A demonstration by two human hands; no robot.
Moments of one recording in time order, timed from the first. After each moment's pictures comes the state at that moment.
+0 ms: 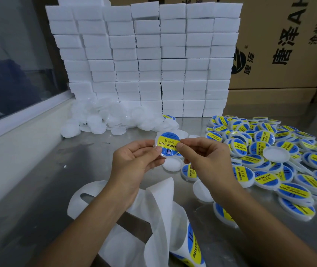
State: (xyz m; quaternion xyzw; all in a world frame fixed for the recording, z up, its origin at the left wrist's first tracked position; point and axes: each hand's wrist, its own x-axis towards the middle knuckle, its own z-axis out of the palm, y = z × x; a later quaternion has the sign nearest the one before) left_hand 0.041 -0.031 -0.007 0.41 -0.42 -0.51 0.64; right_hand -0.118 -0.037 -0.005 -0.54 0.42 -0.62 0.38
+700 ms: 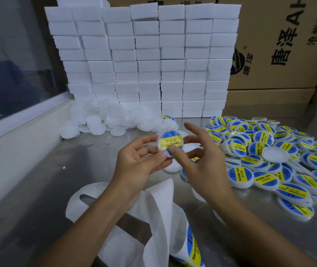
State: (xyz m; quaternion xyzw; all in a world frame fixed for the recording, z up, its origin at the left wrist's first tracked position) left_hand 0.039 -0.028 -0.007 0.34 -0.48 -0.51 0.63; right_hand -0.112 -0.037 -0.018 -0.64 0.44 -0.60 0.21
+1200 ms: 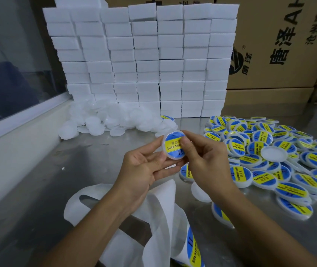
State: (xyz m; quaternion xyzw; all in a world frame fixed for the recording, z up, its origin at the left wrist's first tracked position) left_hand 0.032 -0.022 -0.007 0.27 -0.51 -0.59 0.57; right_hand -0.115 -0.036 -0.008 -0.62 0.34 -0.64 0.30
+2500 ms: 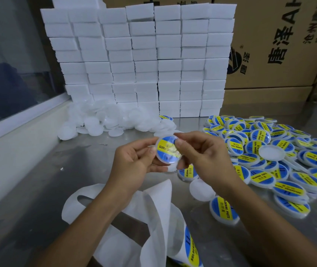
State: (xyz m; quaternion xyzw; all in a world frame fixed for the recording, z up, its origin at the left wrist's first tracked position) left_hand 0.037 -0.024 -0.003 0.39 -0.55 -0.44 0.60; right_hand -0.130 -0.037 0.003 -0.63 0.35 -0.58 0.39
